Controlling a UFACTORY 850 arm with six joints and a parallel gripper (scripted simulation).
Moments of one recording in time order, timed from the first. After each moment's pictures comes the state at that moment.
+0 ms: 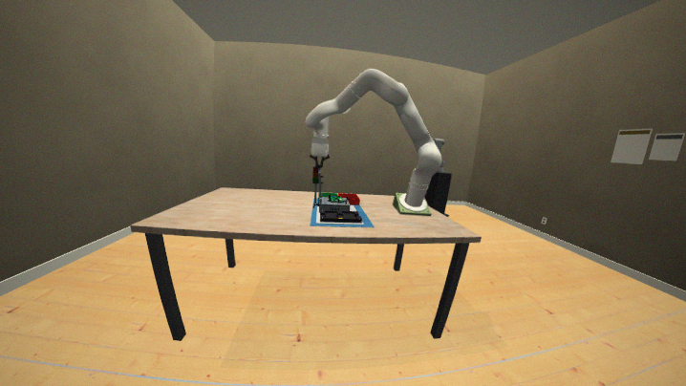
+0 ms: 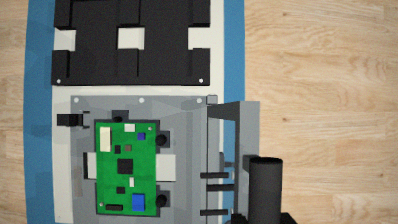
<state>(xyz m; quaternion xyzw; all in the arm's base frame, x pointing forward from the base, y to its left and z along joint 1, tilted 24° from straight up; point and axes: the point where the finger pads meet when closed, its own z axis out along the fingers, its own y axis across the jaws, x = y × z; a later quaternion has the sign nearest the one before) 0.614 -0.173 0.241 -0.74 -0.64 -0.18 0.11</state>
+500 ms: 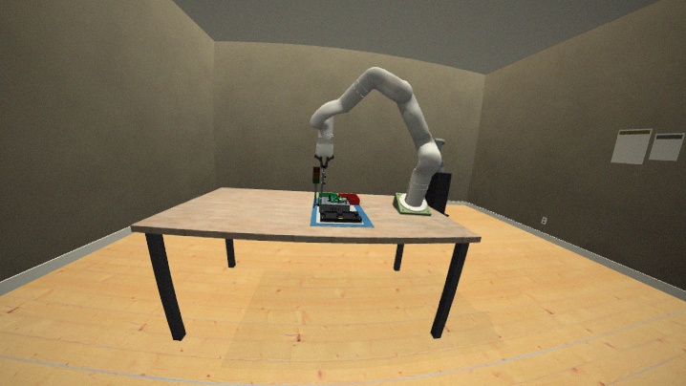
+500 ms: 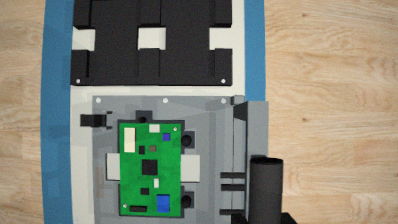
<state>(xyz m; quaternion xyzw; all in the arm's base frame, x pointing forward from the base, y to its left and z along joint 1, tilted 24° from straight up) 0.586 -0.169 0.239 -0.74 -0.64 -0.17 0.12</state>
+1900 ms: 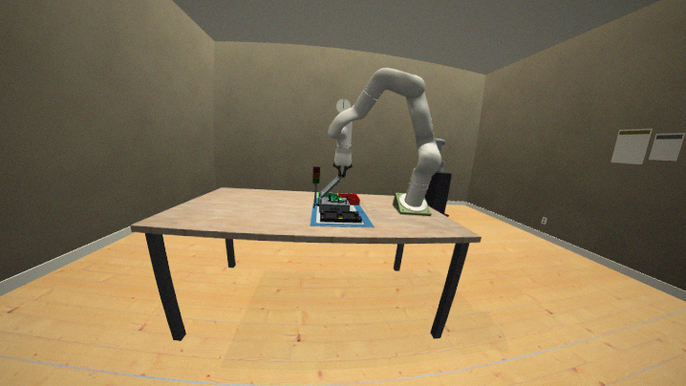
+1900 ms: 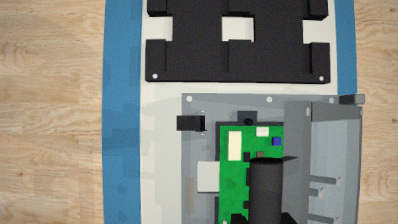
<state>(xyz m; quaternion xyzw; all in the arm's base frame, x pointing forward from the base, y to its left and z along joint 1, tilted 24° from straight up) 0.480 -0.132 0.190 -0.74 -0.64 -0.17 0.12</state>
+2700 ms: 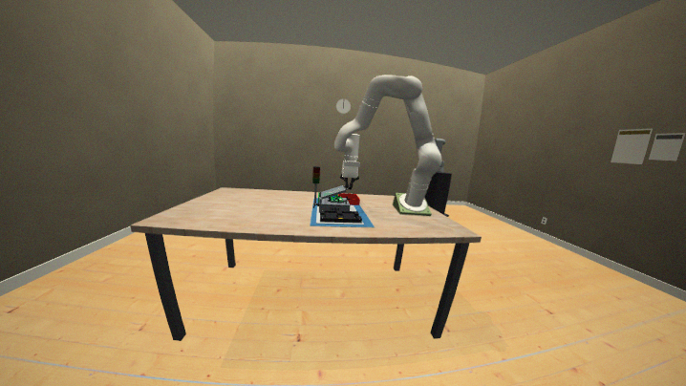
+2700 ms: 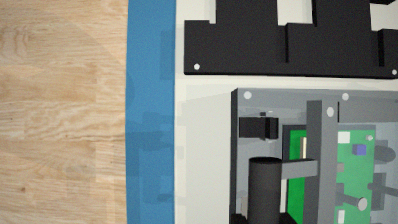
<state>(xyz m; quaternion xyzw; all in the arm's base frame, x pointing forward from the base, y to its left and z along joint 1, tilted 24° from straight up) 0.439 -0.096 0.123 -0.74 -0.64 -0.17 0.12</state>
